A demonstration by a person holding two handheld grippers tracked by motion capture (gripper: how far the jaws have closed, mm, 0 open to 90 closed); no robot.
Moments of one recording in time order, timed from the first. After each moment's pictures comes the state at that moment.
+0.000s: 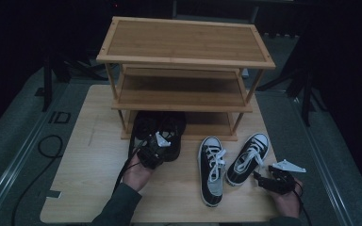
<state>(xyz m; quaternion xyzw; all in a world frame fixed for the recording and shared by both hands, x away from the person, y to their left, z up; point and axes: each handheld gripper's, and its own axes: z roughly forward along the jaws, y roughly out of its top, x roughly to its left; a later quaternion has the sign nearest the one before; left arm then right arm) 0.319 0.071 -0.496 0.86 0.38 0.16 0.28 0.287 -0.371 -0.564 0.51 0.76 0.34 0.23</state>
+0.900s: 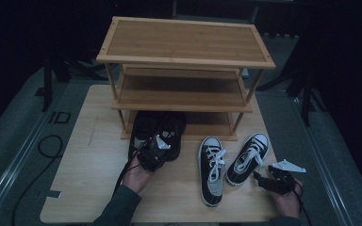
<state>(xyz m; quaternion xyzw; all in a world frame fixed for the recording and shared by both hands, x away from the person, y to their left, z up) 0.319 0.073 -0.506 0.87 0.39 0.15 0.27 0.288 -0.371 -0.564 0.51 0.76 0.34 0.23</state>
